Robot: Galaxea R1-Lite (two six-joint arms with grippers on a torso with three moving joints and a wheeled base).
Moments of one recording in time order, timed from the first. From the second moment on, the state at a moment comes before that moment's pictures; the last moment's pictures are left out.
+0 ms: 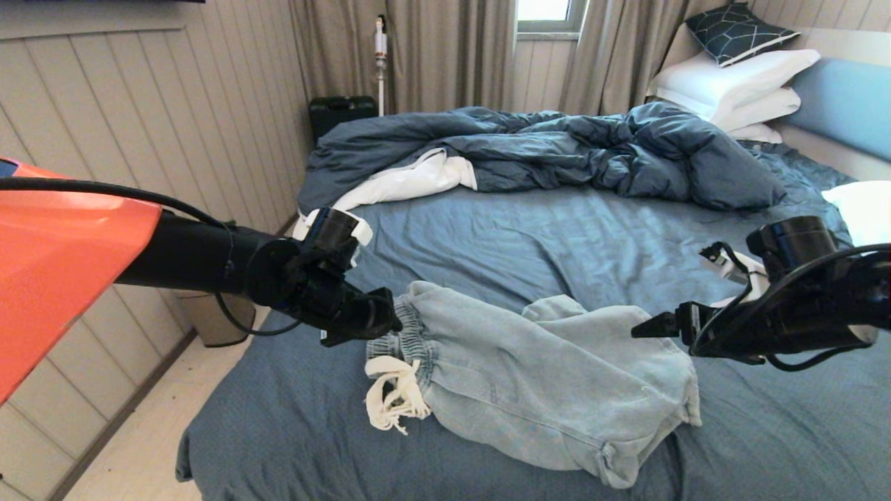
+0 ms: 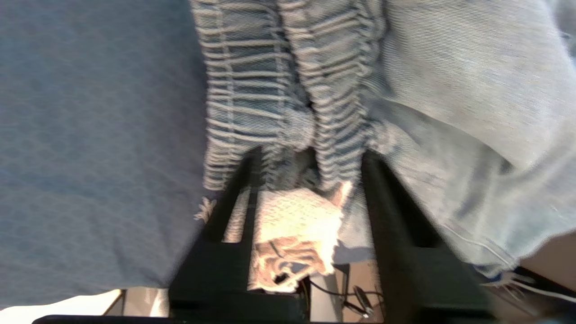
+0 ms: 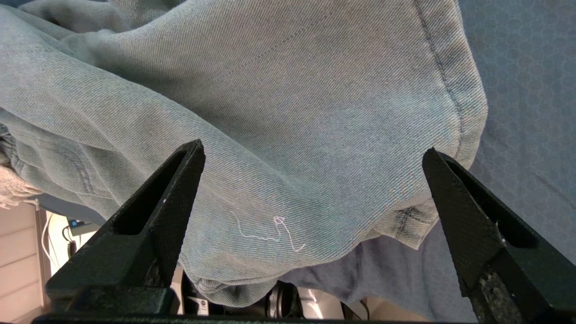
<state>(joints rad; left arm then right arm) -0.51 2.08 -1.43 0.23 -0.14 -0.59 -0.07 1.74 -1.02 0.15 0.30 0.18</state>
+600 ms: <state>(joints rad) -0.51 2.20 -1.54 0.30 -0.09 -0.58 -0.07 1.74 -1.02 0.15 0.30 0.18</state>
